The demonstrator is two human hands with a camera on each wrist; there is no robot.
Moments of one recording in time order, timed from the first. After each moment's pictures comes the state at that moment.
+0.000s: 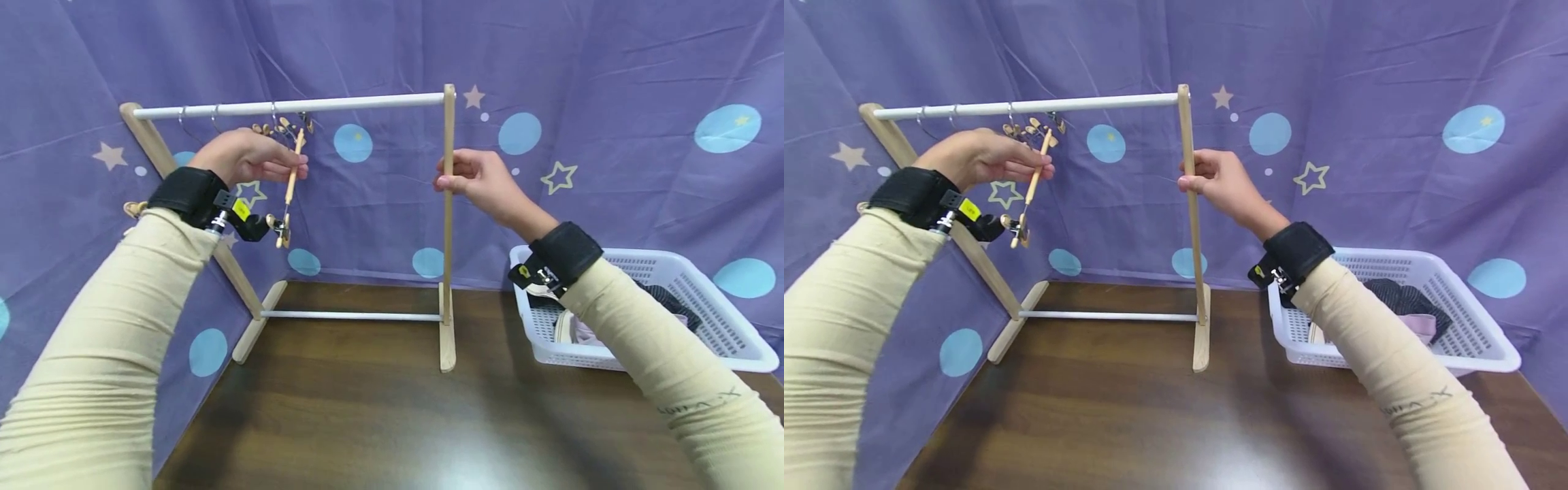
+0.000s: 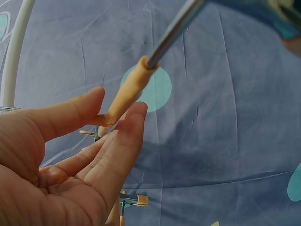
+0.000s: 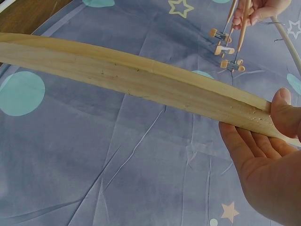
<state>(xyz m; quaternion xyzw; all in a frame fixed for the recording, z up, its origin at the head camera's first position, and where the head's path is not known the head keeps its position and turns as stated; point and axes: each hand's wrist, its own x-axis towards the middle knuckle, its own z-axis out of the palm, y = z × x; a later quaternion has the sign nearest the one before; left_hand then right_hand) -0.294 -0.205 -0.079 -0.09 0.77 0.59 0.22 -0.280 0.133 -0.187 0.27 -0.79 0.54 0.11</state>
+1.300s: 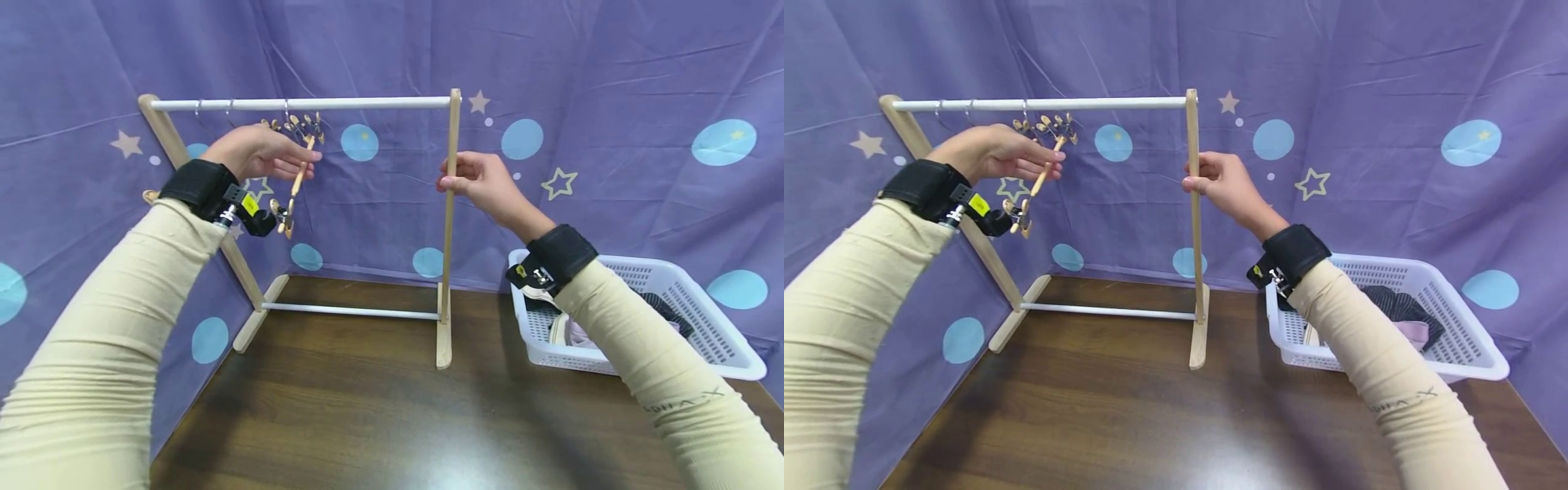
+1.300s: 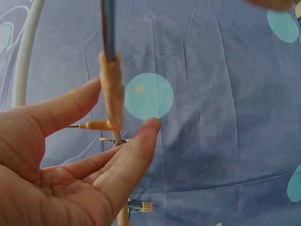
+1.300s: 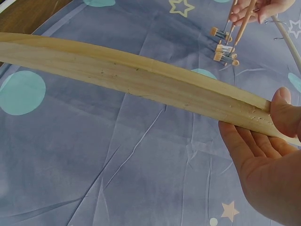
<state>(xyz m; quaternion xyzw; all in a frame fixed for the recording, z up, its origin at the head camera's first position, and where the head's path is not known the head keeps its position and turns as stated) -0.299 -0.192 -0.078 -0.08 0.79 0.57 0.22 -0.293 0.136 -0.188 0.26 -0.80 0.53 0.11</state>
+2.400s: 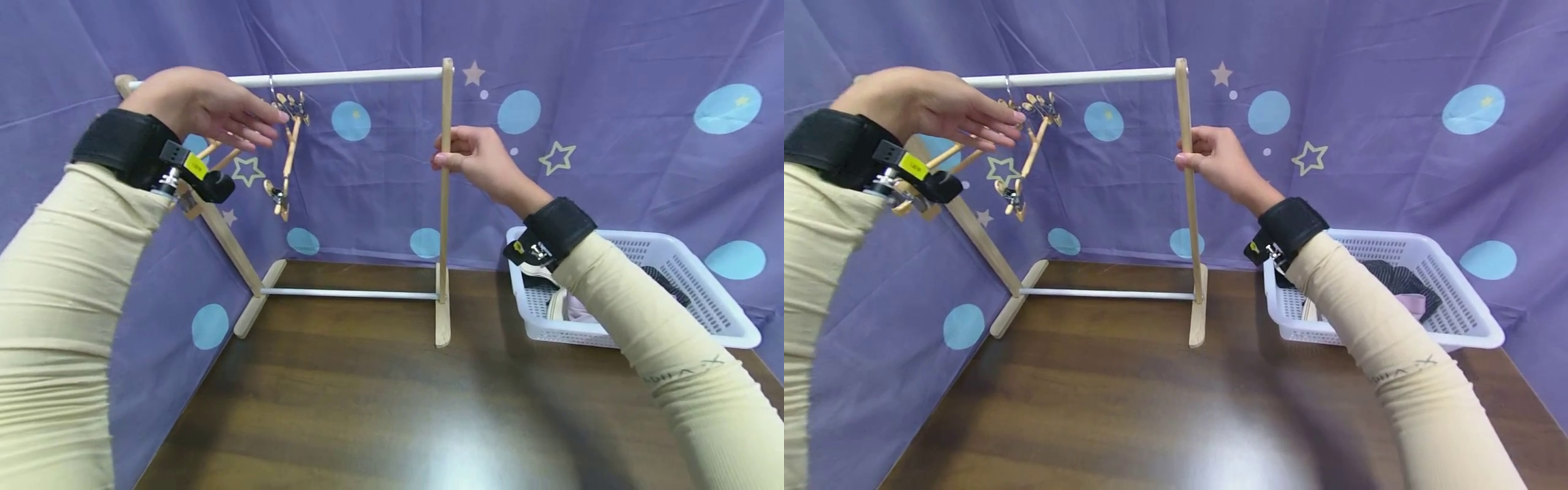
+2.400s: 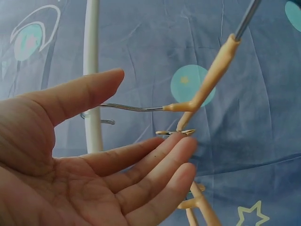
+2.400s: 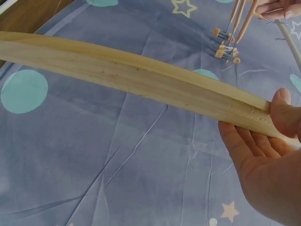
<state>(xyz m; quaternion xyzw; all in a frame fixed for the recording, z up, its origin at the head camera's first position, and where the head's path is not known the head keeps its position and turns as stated) -0.288 -0.216 -0.027 -0.04 0.87 0.44 0.22 -0.294 0.133 -0.172 0.25 -0.80 0.54 0.11</state>
